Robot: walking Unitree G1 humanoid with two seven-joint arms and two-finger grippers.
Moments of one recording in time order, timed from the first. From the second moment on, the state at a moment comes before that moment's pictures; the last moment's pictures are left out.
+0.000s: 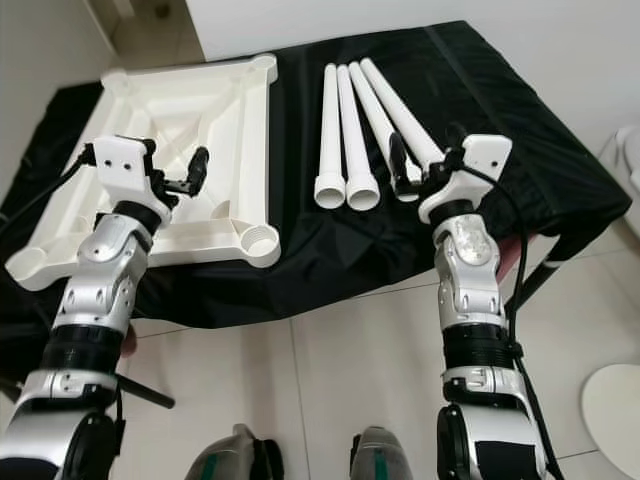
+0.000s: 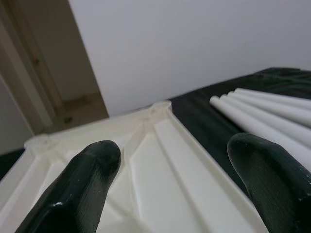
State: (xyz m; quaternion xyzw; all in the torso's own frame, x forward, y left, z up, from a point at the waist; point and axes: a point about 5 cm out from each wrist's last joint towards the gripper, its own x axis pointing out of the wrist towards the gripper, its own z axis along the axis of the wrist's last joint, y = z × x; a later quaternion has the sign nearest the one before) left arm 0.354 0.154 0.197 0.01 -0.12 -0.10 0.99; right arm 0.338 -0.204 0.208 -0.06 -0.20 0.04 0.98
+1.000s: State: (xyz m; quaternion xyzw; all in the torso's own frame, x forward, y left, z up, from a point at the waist) left arm 0.362 0.139 0.198 0.01 -0.12 -0.12 0.99; right arm 0.329 -0.220 0.217 -0.09 -0.22 0.02 0.97
